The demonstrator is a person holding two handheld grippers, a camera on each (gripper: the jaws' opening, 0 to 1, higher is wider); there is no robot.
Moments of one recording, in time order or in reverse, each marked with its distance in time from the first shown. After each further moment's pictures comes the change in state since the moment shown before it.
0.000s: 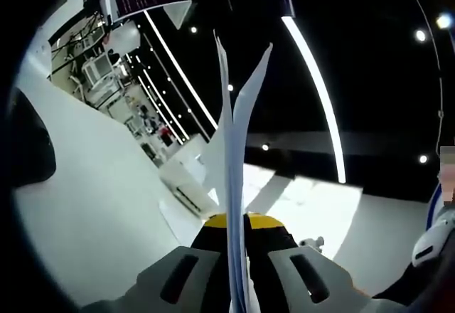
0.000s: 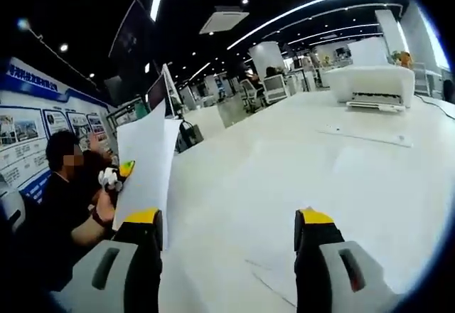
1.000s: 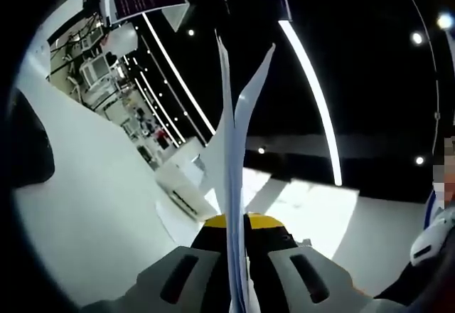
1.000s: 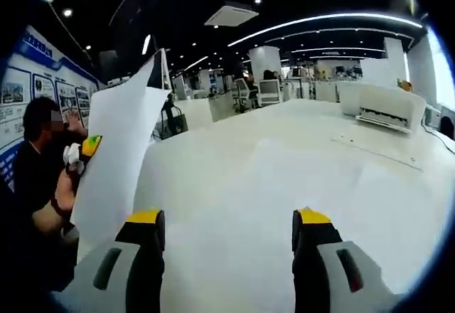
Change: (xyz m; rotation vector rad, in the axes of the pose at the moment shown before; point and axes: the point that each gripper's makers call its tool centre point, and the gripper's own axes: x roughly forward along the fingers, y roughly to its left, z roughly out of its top) left arm -0.001 -0.003 0.003 -0.004 -0.017 -0.022; right arm 0.093 0.019 -0.022 -0.186 0.018 -0.115
